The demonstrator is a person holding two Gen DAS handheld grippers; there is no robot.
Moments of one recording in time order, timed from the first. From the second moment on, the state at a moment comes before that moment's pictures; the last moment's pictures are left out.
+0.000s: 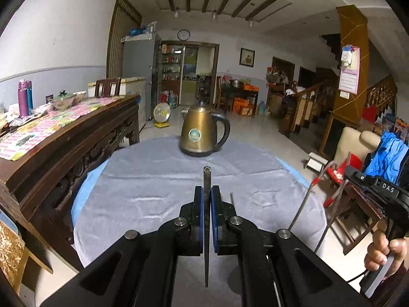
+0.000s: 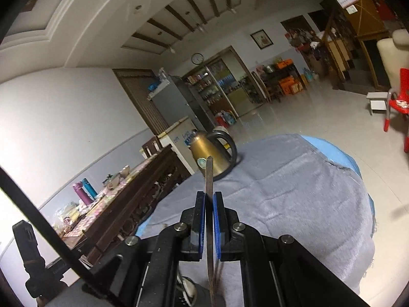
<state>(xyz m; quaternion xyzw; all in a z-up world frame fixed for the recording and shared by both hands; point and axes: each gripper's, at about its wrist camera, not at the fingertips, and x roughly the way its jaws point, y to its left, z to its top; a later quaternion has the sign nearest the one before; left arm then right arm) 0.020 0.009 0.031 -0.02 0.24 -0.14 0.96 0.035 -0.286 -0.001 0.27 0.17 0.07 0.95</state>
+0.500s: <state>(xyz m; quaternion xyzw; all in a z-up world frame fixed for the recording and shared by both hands) -0.005 0.007 0.099 -0.04 0.16 -0.18 0.97 0.023 -0.246 0.049 0.26 0.08 0.12 0.96</state>
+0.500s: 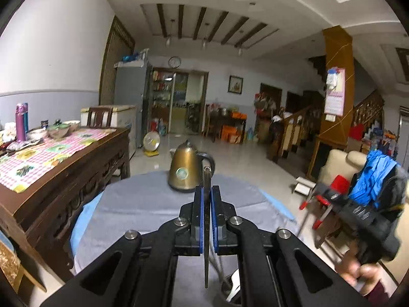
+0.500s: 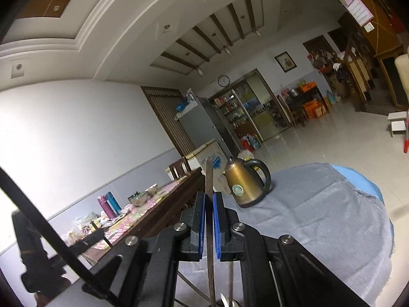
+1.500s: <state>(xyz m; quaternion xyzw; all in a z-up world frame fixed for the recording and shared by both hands) 0.015 -0.025 0.062 -0.04 0.23 -0.23 0.94 0.055 -0.184 0.006 0.16 0.17 0.10 0.97</state>
